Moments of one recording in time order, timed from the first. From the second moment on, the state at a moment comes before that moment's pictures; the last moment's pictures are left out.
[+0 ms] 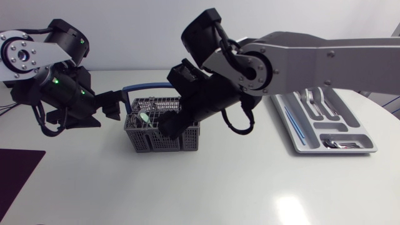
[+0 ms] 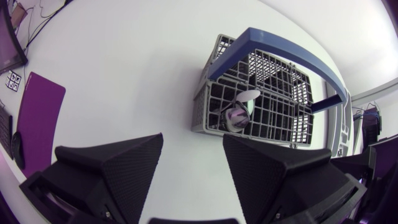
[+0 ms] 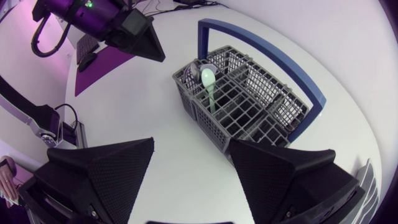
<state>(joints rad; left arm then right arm) -0.20 1.43 1.15 -0.86 -0.02 -0.47 0.80 1.71 1.37 -0.51 -0.21 -0.04</state>
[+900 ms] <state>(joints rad) -0.04 1.37 1.02 -0.75 0.26 -0.18 0.86 1.97 1.62 -0.47 -0.23 0.11</state>
